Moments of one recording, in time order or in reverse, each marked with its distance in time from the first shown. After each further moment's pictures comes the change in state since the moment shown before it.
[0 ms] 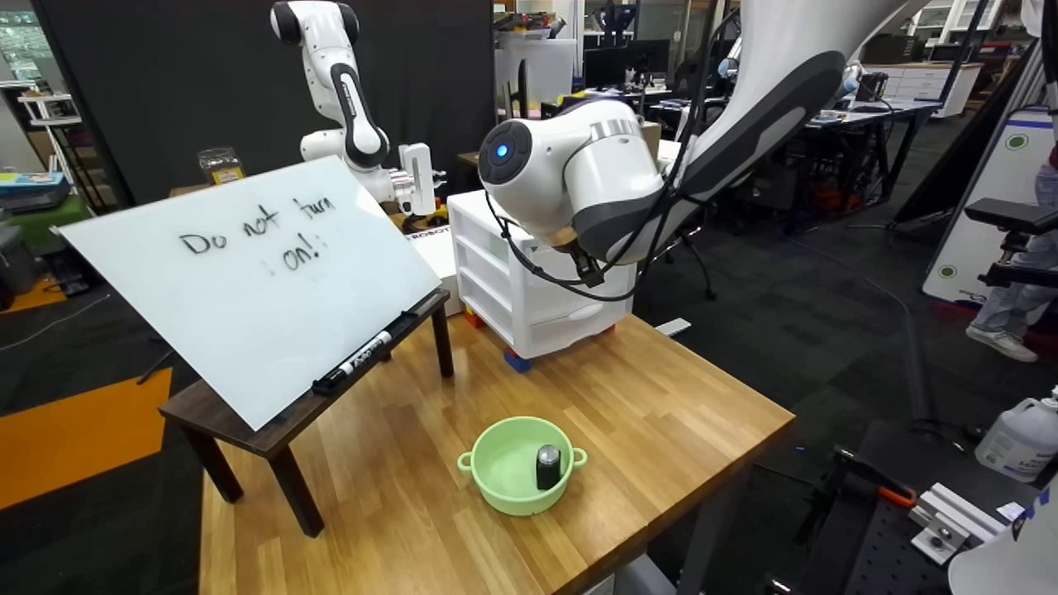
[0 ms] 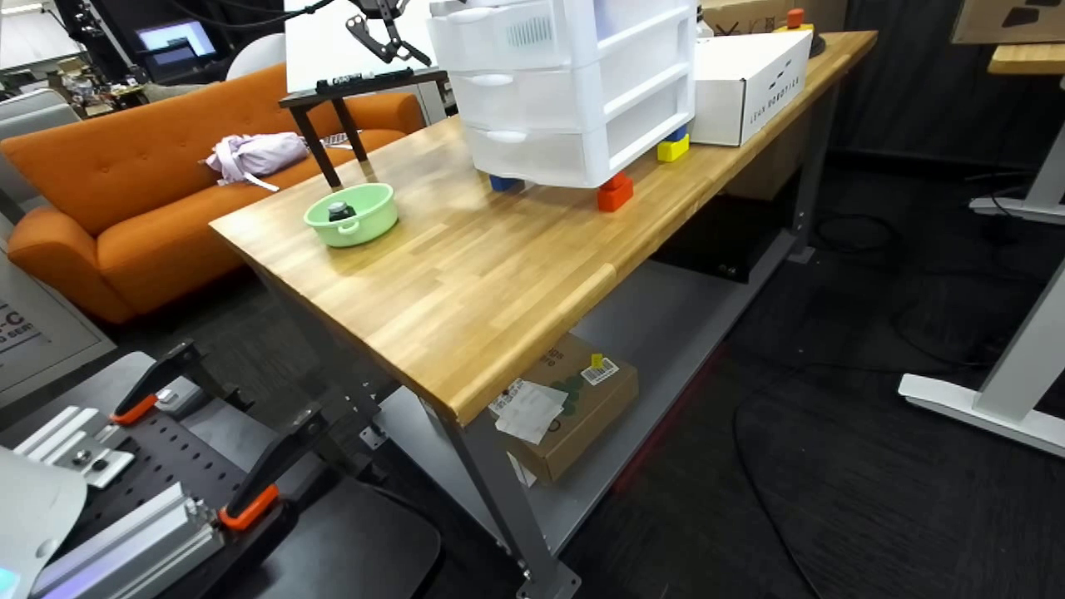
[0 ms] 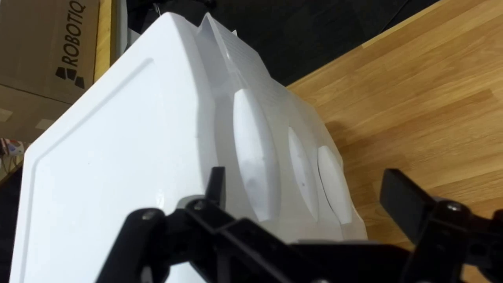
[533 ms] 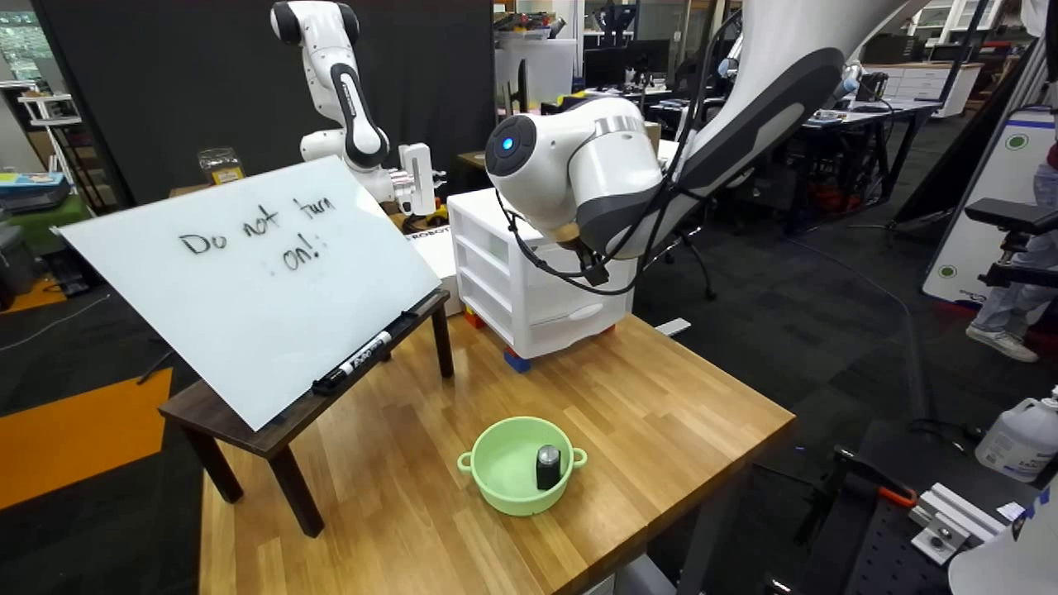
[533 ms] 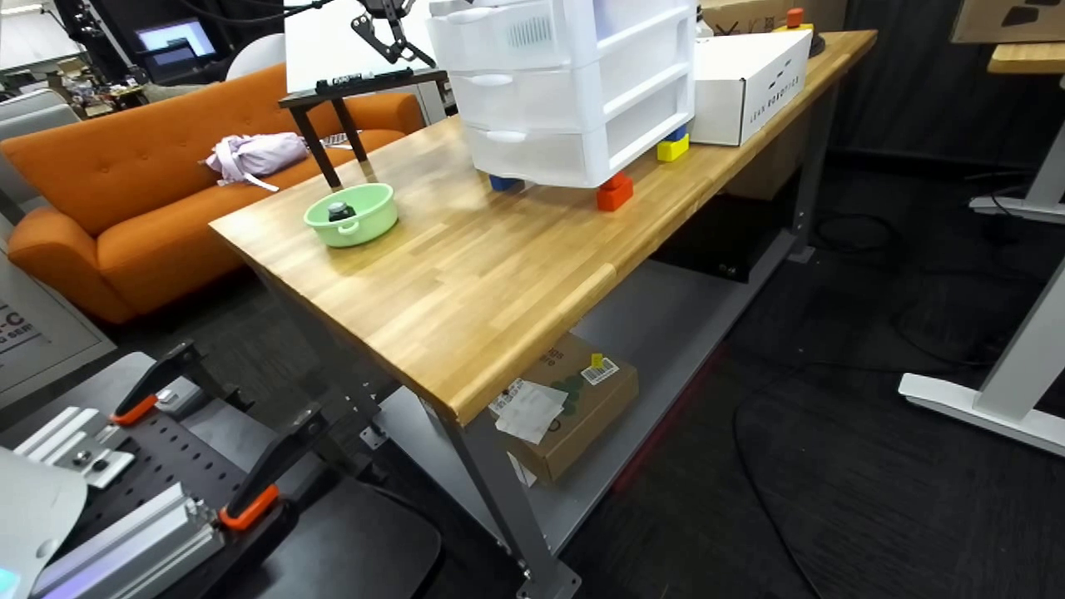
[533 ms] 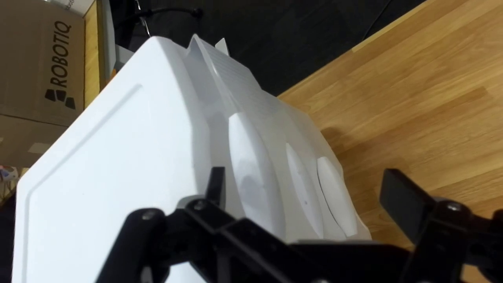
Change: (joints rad) arm -0.010 -0.002 -0.016 0.001 0.036 0.000 0.030
